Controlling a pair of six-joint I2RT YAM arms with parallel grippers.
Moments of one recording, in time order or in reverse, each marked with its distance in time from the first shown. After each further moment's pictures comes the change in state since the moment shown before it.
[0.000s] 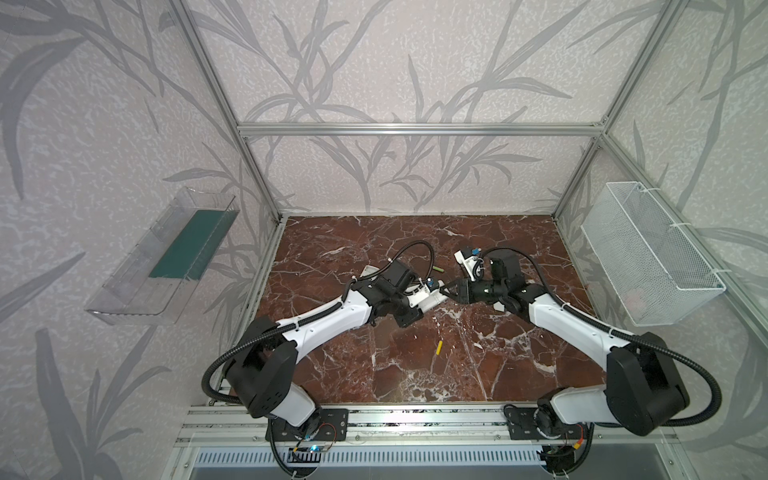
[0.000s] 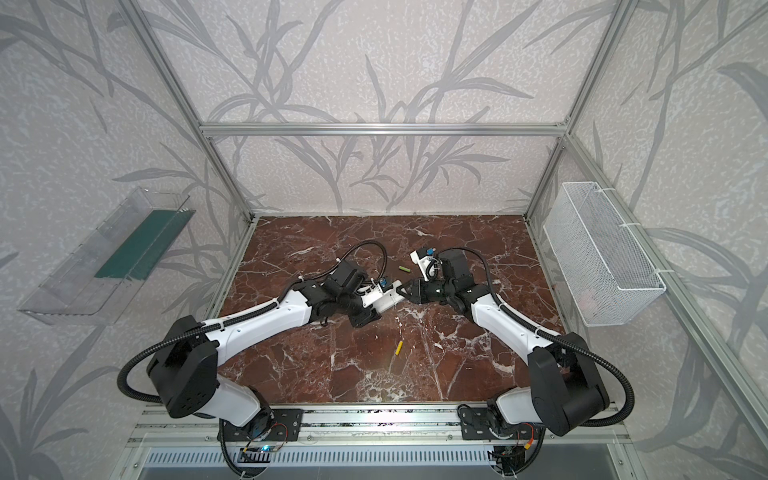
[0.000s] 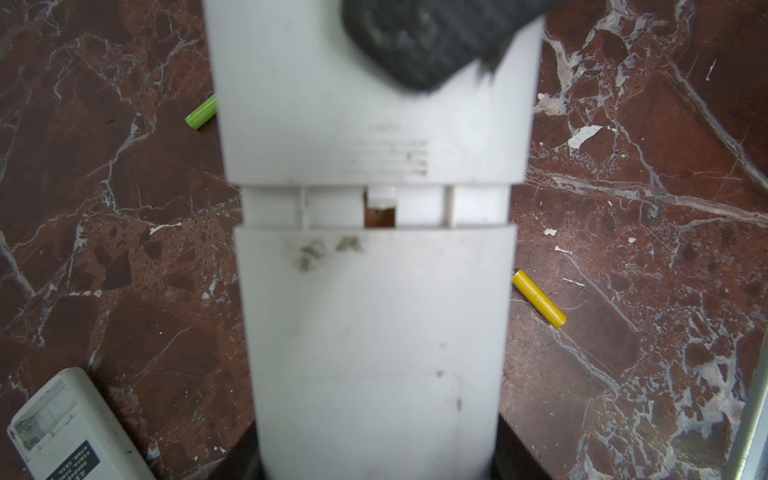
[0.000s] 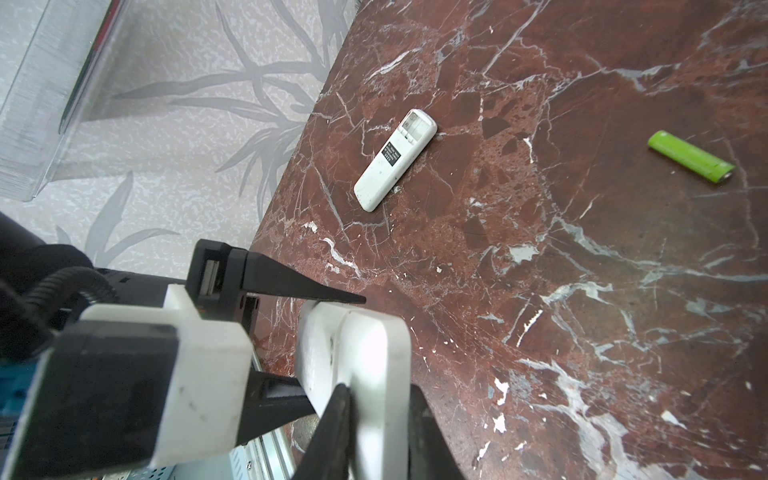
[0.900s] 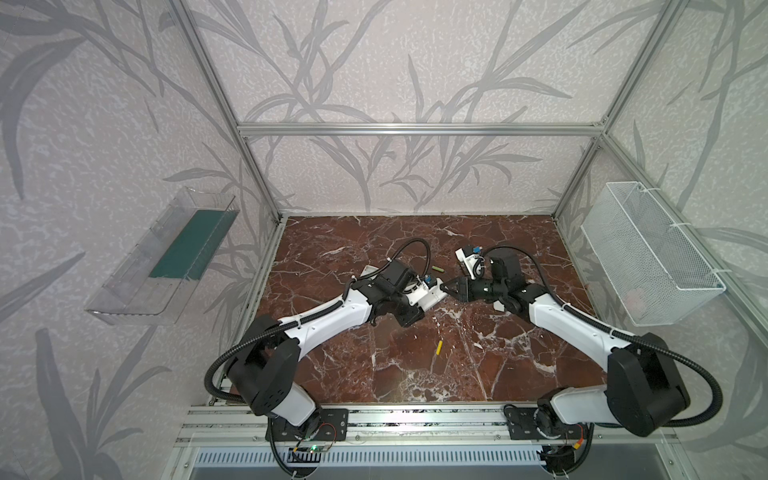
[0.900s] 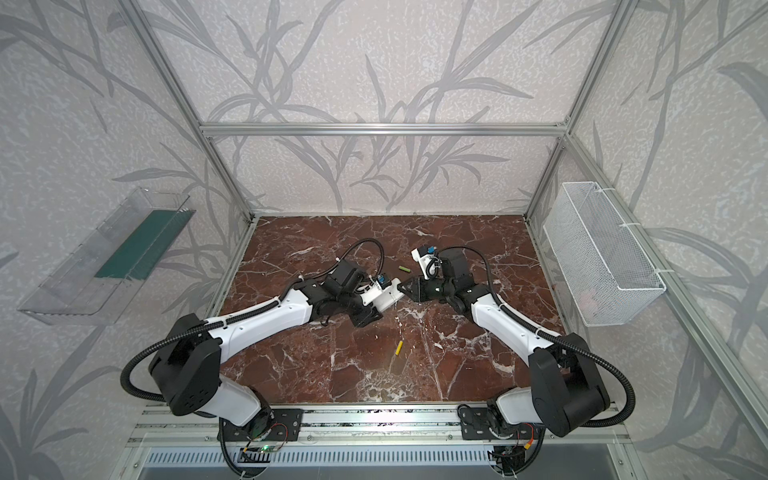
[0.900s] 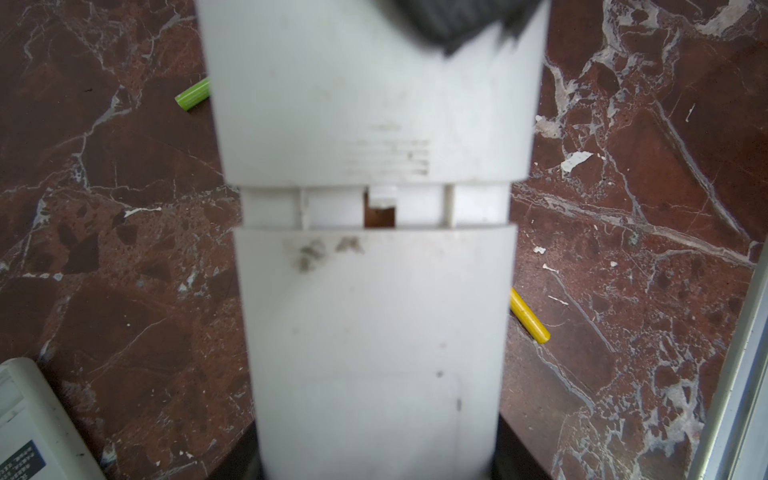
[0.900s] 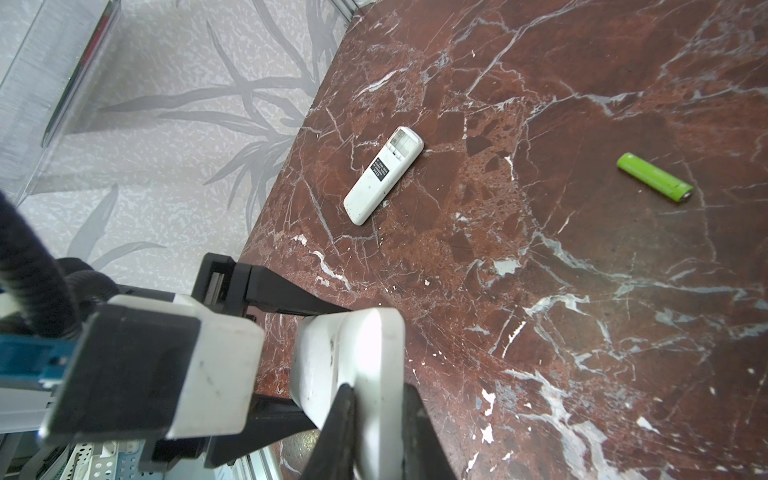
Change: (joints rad) left arm 0.015 0.014 -0.006 0.020 0.046 -0.089; right arm 0.011 -0.004 0.005 0.014 0.045 0.007
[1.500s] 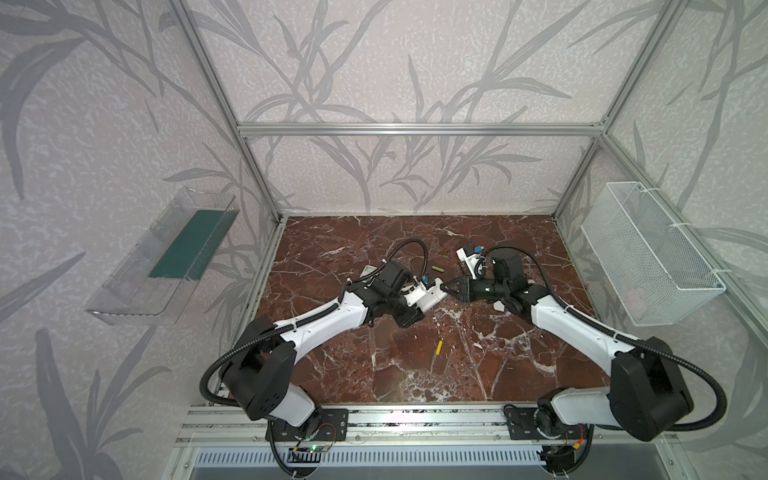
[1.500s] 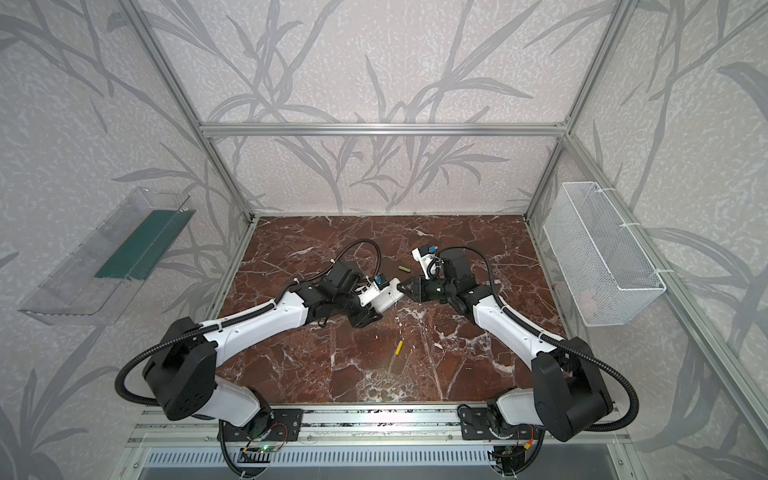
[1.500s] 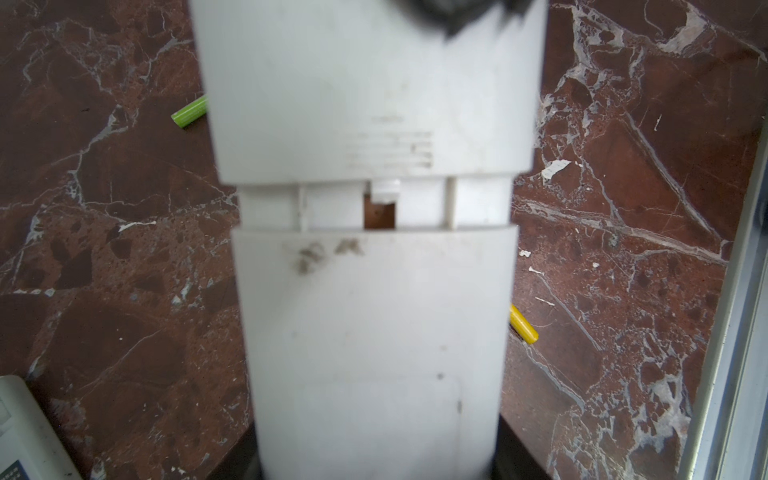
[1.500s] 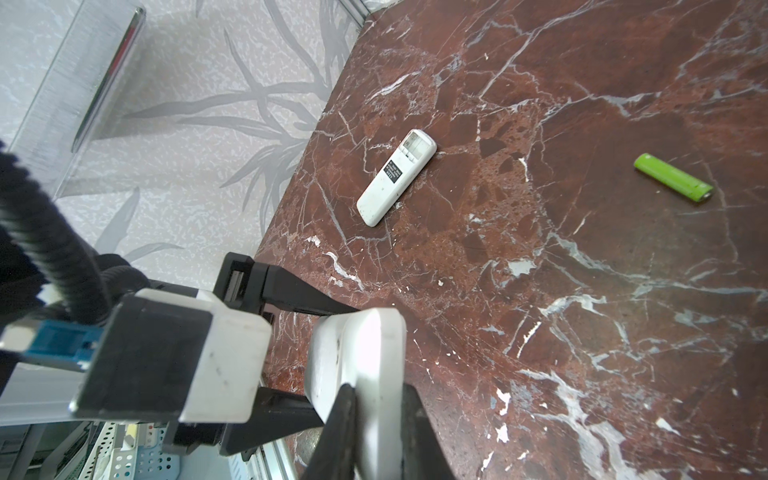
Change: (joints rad) left arm 0.018 -0.047 -0.056 0.054 0.050 0.026; right arm -0.010 -0.024 -0.007 0.015 -0.035 0.023
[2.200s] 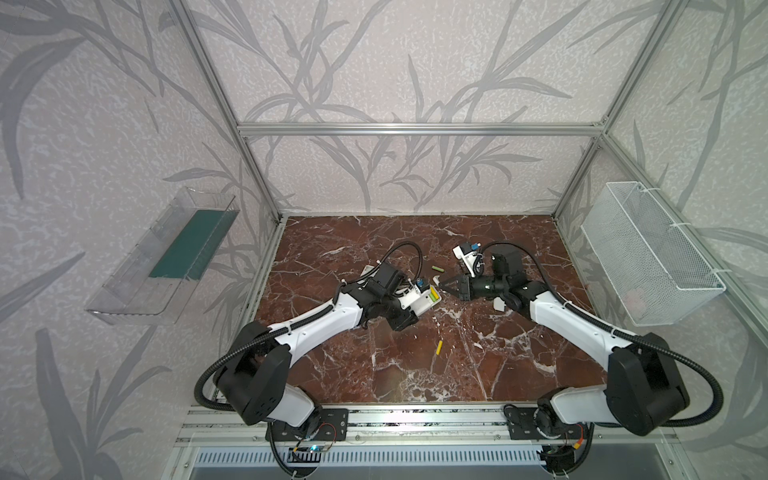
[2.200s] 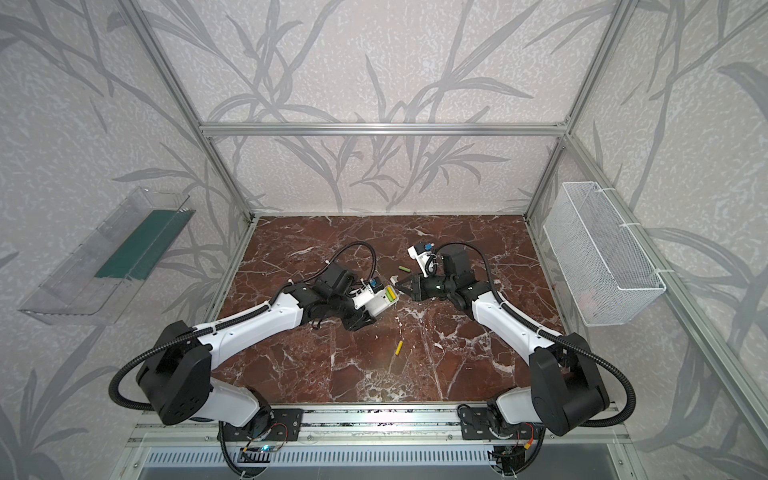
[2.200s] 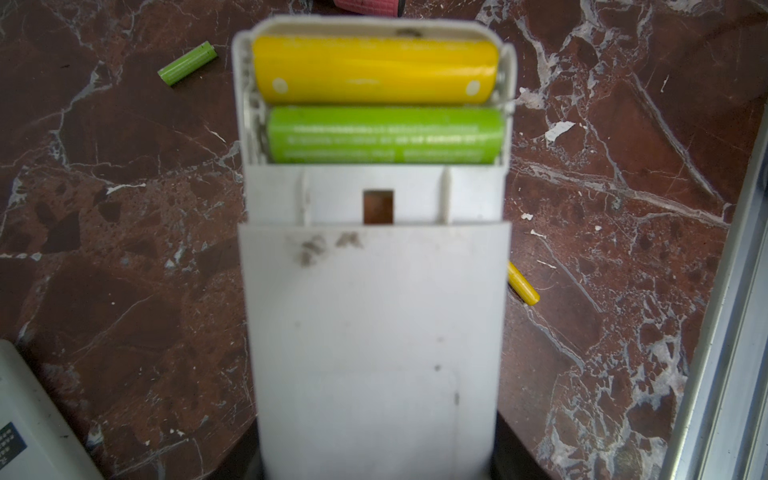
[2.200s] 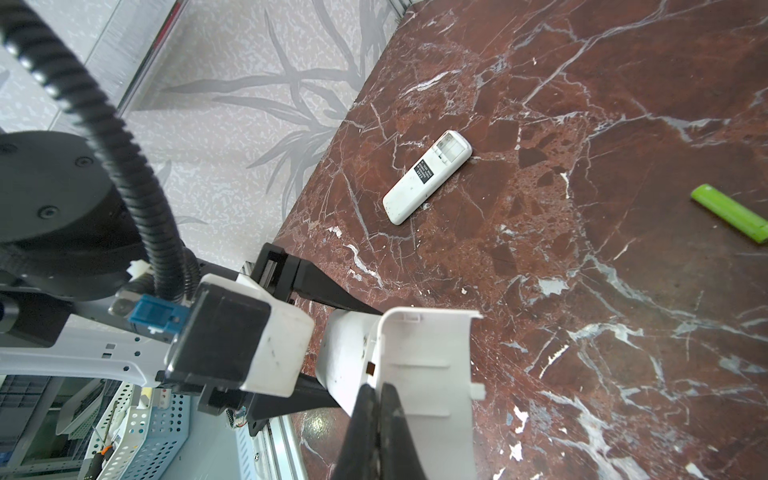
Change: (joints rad) left arm 0.029 -0.017 -0.018 -0.059 0.011 0.040; right arm -0.006 0.029 0.037 -0.005 -0.085 -0.067
